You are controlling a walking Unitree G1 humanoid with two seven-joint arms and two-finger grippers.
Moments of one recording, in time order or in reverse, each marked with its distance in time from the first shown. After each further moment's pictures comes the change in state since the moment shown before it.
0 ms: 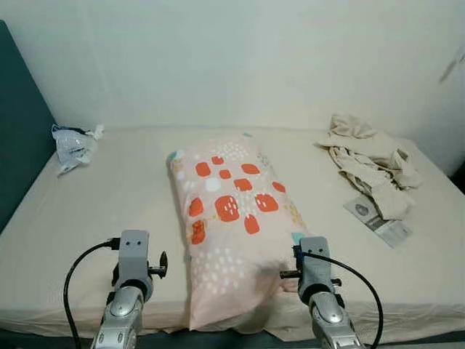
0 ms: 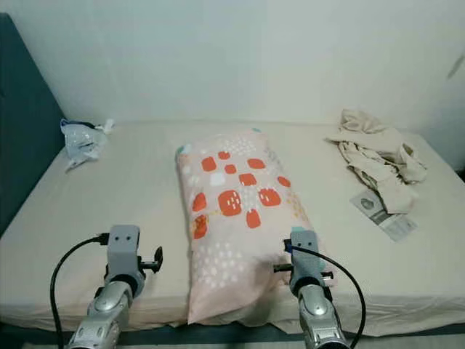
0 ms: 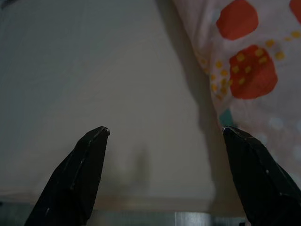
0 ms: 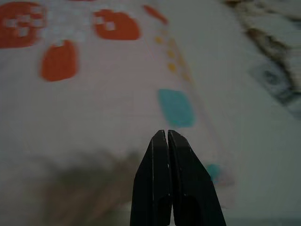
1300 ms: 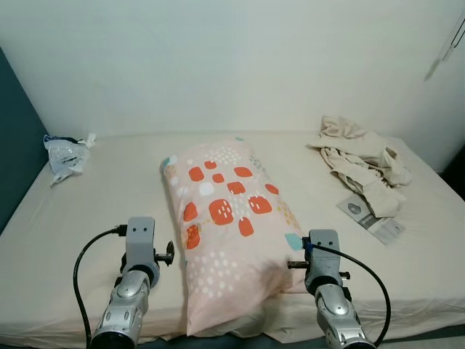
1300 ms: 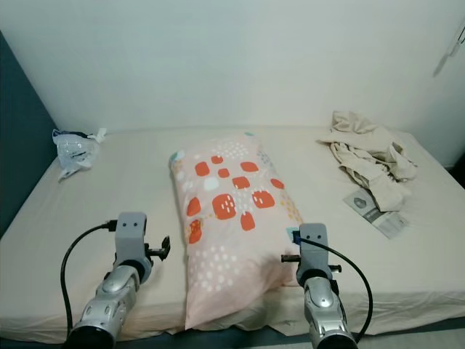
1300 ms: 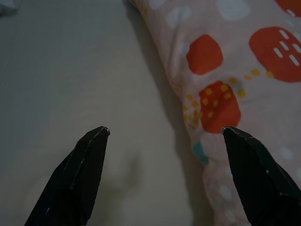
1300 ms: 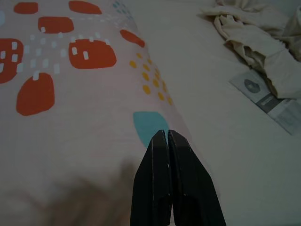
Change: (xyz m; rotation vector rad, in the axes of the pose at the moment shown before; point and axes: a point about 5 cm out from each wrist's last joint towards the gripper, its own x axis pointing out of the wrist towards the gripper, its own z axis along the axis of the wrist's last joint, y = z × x) left arm 0.019 -0.008 0.024 -0.030 -0.011 -0.038; right arm 0.008 -0.004 0.015 0.028 -0.045 -0.001
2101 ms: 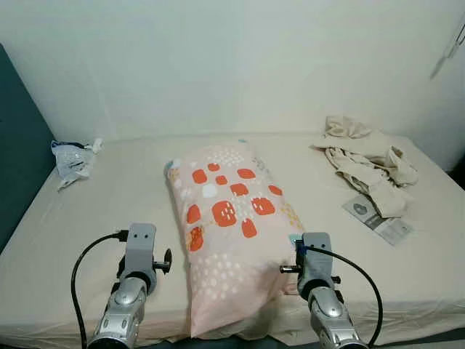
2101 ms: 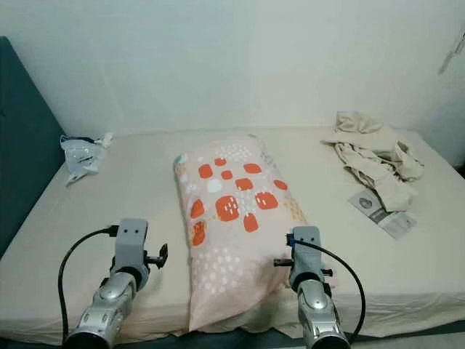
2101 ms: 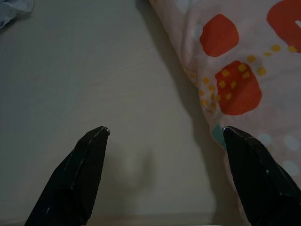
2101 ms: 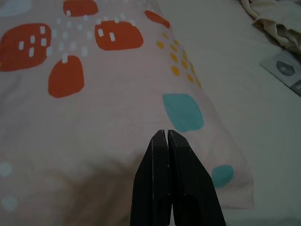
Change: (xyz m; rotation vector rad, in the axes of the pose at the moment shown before) left arm -0.005 0.006 -0.013 0.070 0.026 0.004; right arm -0.003 0.014 -0.009 0.041 0.067 0.060
